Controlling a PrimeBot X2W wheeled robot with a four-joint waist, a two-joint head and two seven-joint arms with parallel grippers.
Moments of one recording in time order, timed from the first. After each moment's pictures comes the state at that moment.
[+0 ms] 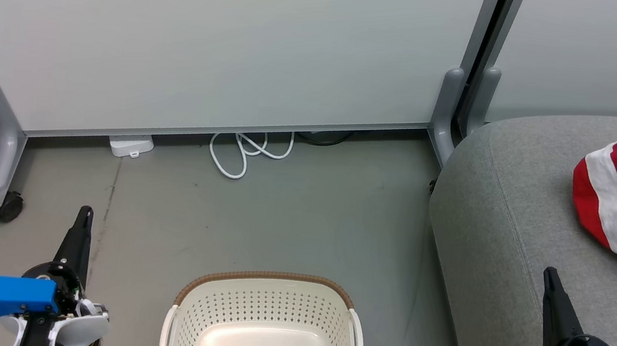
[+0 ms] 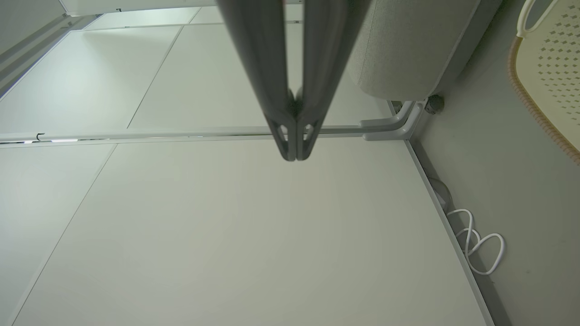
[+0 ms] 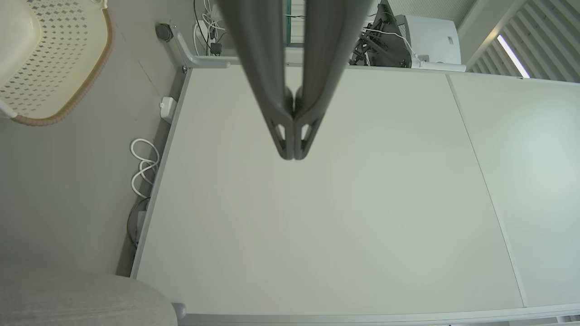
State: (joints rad) left arm -0.10 0.05 0.11 0.25 -1.61 -0.13 0.11; right arm -0.10 -0.05 -0.11 0.25 1.61 0.13 0.11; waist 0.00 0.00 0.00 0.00
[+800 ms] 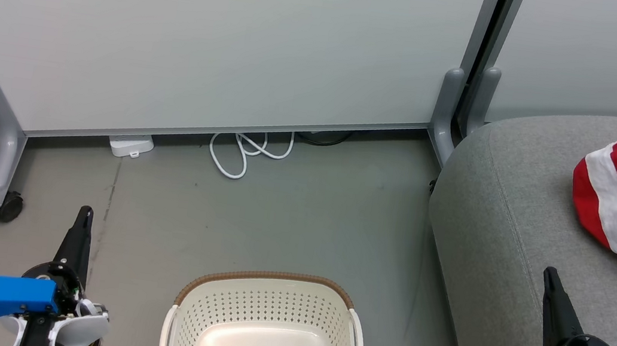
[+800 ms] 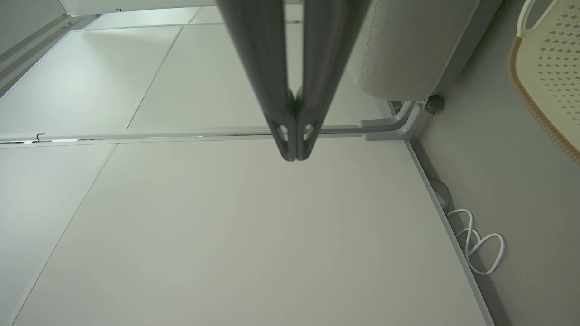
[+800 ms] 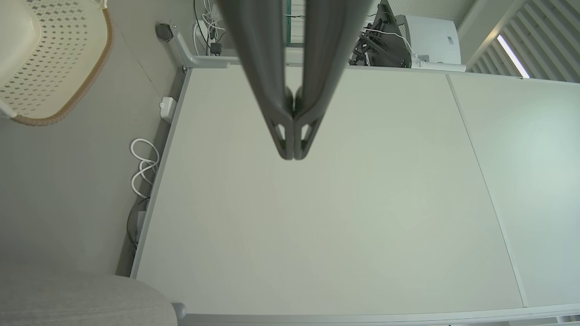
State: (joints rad) left arm -0.10 0.05 0.11 0.25 -1.61 -0.13 0.11; right arm -0.10 -0.05 -0.11 0.25 1.61 0.13 0.11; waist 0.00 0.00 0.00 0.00
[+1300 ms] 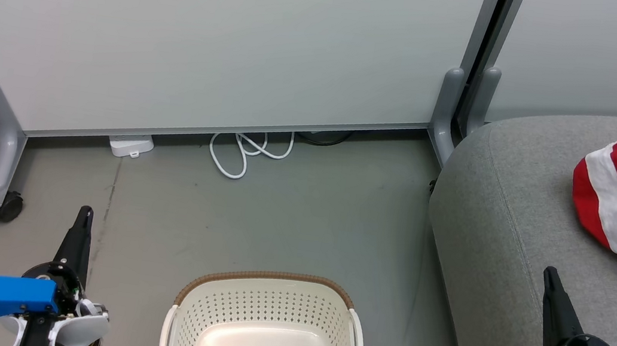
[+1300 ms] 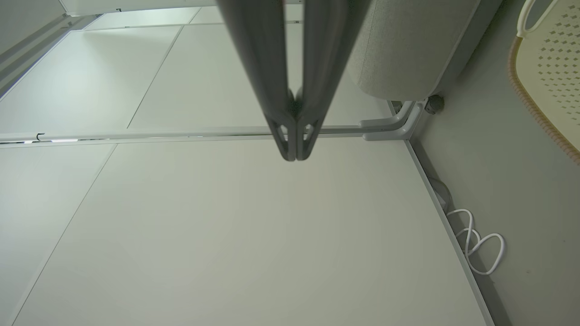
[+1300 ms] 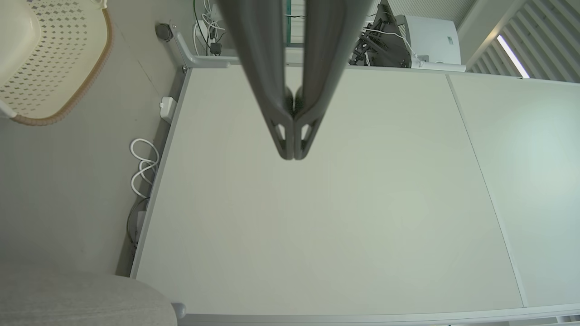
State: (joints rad) left arm -0.10 0.05 0.11 0.25 -1.61 -0.13 0.11; right arm -0.10 -0.05 -0.11 0.25 1.61 0.13 0.11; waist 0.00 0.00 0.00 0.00
